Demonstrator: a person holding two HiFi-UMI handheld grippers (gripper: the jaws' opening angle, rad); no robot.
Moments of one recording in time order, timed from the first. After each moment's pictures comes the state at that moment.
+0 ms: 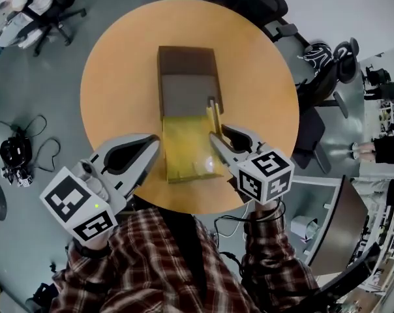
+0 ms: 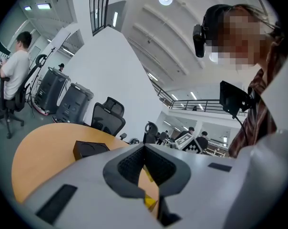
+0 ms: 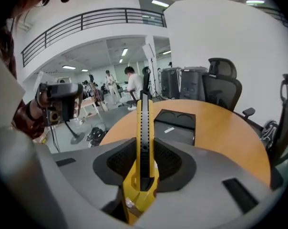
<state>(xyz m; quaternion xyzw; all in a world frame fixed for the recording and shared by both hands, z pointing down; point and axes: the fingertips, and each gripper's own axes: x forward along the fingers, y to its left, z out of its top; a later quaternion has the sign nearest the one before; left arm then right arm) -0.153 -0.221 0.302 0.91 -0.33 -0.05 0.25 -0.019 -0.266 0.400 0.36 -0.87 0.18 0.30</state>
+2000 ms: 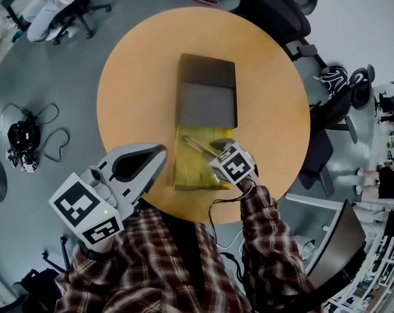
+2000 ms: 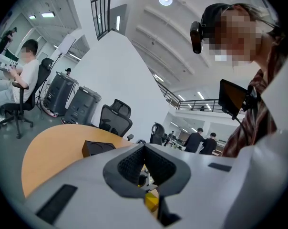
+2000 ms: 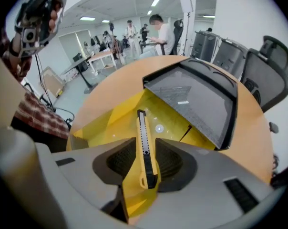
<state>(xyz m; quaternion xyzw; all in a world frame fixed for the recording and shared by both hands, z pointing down) -0.178 -0.215 0.310 0.89 -0.38 -0.05 0.25 -0.031 -0.262 0.575 0.18 -0.81 0.15 0.54</state>
